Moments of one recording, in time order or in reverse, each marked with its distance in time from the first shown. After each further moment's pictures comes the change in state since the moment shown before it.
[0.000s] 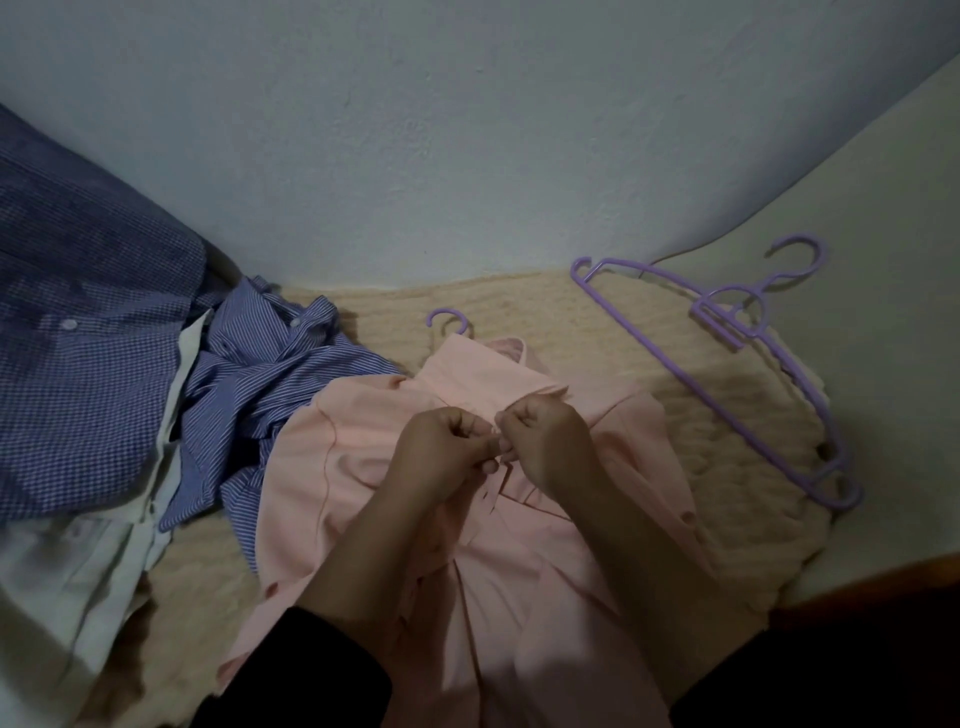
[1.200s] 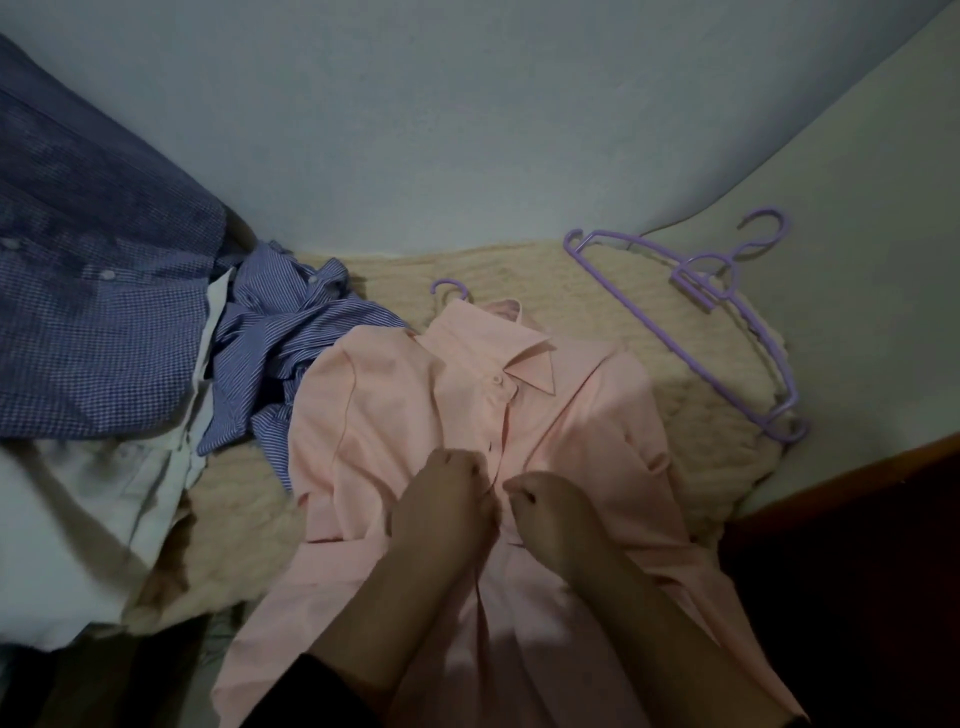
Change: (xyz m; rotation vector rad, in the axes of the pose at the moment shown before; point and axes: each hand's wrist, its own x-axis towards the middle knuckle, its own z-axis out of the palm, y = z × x) left_hand -0.087 -0.066 0.010 0.979 0.073 0.248; right_hand -0.116 0.029 0.000 -0.497 -0.258 0.022
